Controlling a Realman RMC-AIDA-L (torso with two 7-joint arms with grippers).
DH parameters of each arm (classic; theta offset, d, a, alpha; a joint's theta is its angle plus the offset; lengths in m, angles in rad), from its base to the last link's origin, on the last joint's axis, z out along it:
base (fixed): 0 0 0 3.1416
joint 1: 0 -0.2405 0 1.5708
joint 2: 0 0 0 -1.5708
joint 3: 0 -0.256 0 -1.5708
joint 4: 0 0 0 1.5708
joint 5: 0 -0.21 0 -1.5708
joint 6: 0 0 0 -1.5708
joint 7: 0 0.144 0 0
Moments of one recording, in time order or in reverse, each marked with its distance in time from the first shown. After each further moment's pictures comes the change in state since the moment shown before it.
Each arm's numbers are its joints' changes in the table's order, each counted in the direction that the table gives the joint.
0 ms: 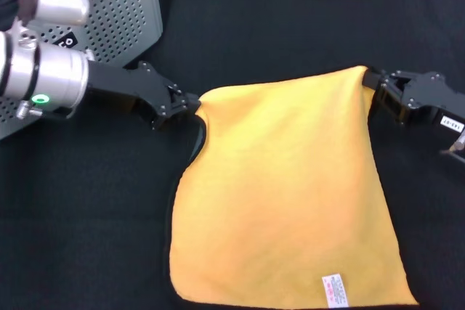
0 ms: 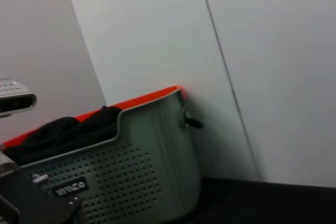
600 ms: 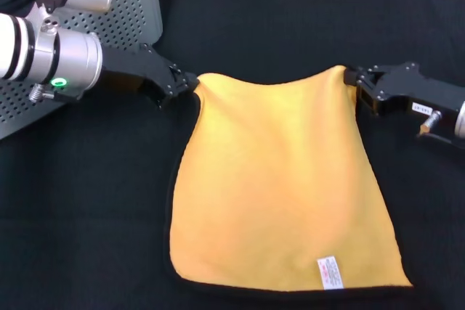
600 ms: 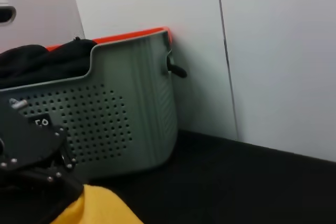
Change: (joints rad) left arm 0.032 -0.018 -0.037 0.011 -0.029 0.173 -0.039; right arm -0.113 0.003 0.022 -0.008 0.094 -0.212 -0.022
